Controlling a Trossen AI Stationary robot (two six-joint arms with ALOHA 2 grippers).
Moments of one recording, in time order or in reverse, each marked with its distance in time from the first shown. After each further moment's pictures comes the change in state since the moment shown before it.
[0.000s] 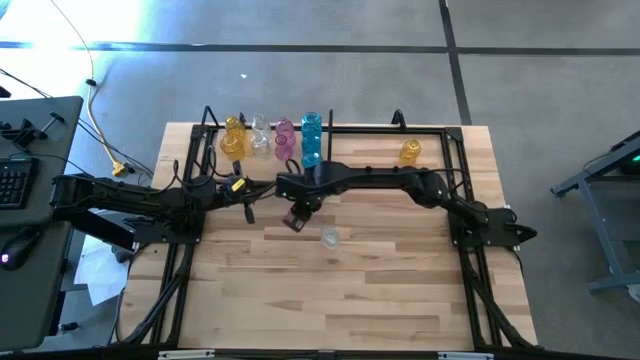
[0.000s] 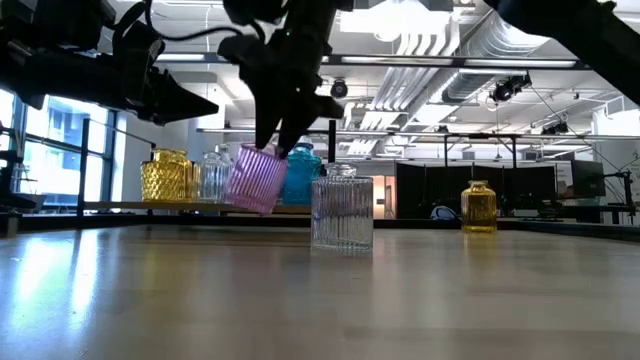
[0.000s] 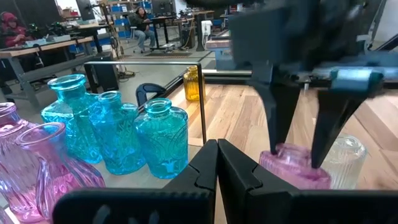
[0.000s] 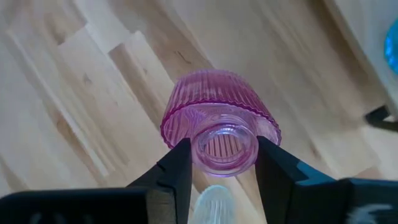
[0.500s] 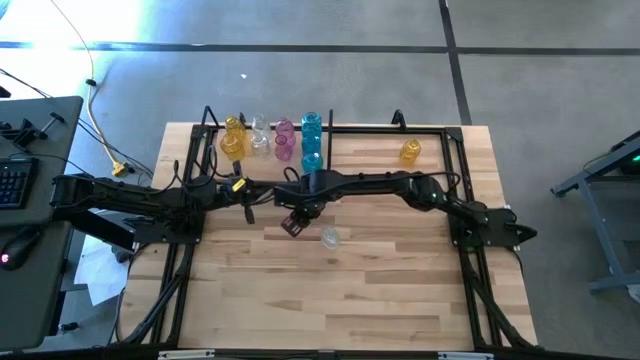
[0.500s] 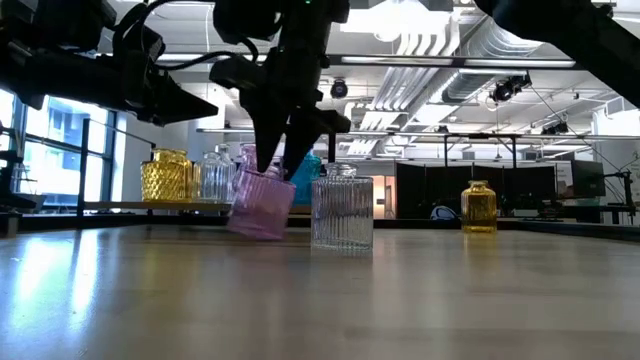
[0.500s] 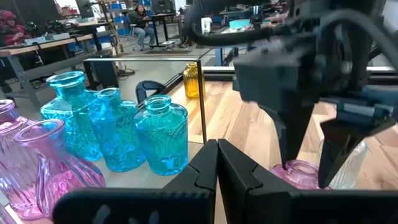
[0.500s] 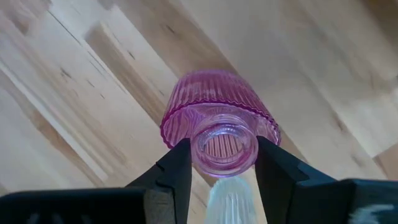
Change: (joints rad) left arm 0.000 0.000 0.000 -0.012 0.000 0.003; right arm 0.011 0.053 -0.002 -0.014 -0.007 0.155
